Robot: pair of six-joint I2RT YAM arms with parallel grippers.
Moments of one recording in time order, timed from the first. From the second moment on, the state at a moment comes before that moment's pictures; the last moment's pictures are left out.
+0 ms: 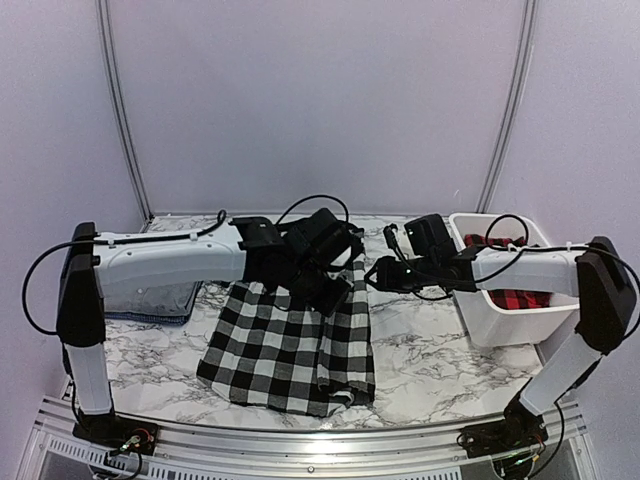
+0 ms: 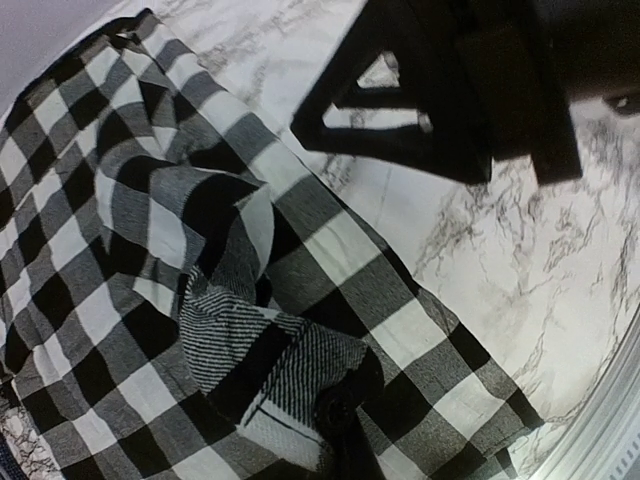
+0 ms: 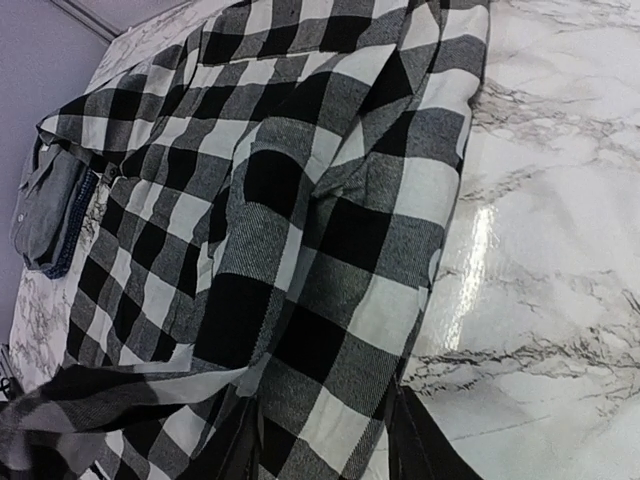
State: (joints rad) left arm -1.12 1.97 1.73 -0.72 -0.19 -0.27; right arm 0.60 1.55 0.94 -0.11 -0.15 0.52
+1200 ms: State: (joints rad) left arm -0.92 1.69 1.61 -0.60 -0.13 -0.28; right arm 0.49 2.29 1.55 0.10 -0.43 0.59
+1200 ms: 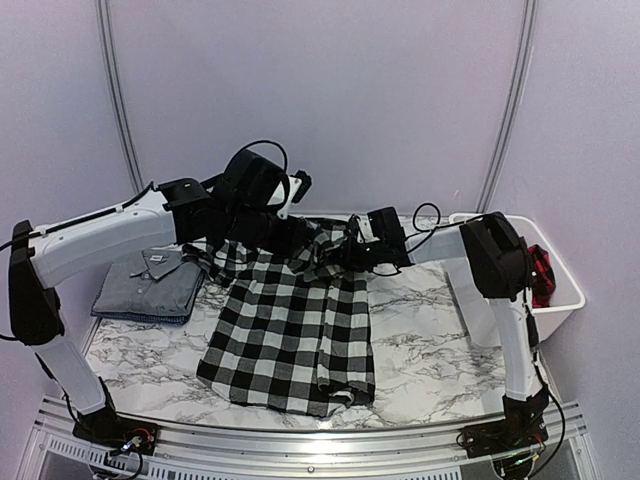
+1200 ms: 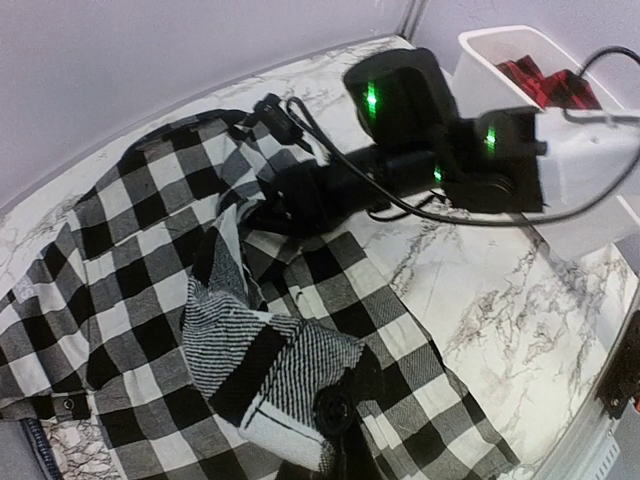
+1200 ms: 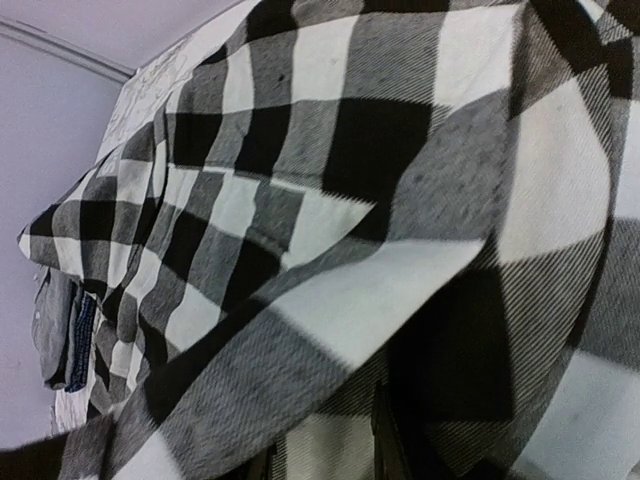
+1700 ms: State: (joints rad) left arm -0.94 1.69 1.49 -0.52 0.20 -0.26; right arm 0.40 2.52 1.92 0.07 -0.54 0.64
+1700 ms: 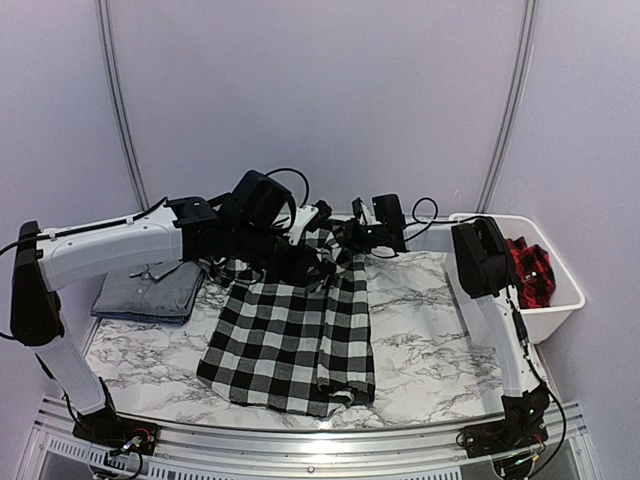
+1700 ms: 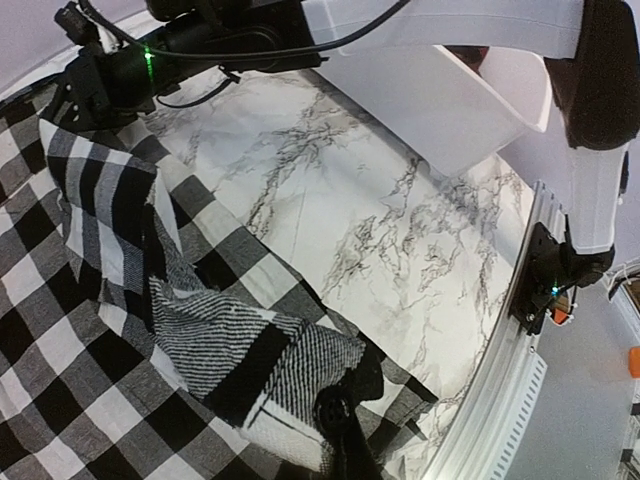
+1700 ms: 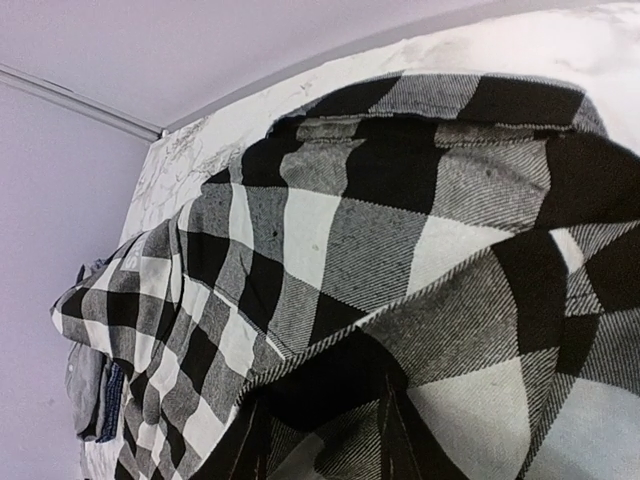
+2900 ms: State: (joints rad) left arm -1.02 1.98 1.50 -0.49 0.50 -0.26; right arm 0.35 2.35 1.86 -0.19 -0.27 0.49
